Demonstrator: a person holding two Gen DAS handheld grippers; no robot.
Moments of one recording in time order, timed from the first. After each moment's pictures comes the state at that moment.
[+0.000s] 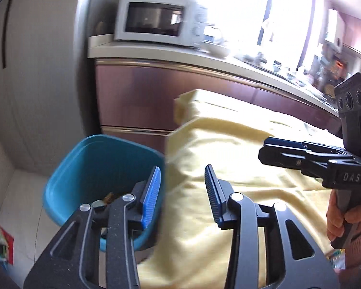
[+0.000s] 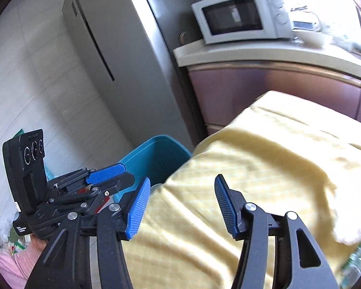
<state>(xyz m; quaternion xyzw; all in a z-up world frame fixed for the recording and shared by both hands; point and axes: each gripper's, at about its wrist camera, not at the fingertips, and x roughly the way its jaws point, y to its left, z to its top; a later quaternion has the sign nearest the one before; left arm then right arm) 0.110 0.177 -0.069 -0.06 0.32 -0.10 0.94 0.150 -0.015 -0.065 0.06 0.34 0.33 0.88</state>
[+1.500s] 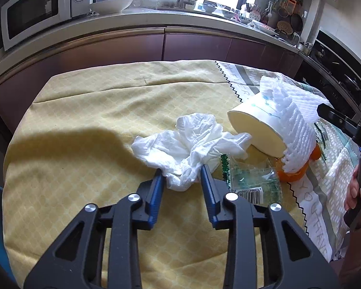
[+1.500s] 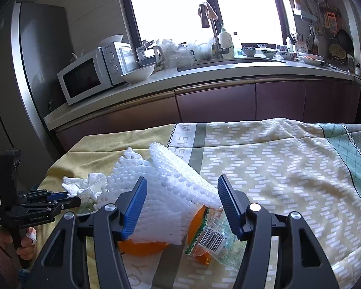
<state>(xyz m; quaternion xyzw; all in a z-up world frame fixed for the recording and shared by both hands) 0.201 -0.091 -0.097 0.04 0.43 -0.25 0.87 0.092 -0.326 -0.086 0.12 0.27 -0.01 0.96</state>
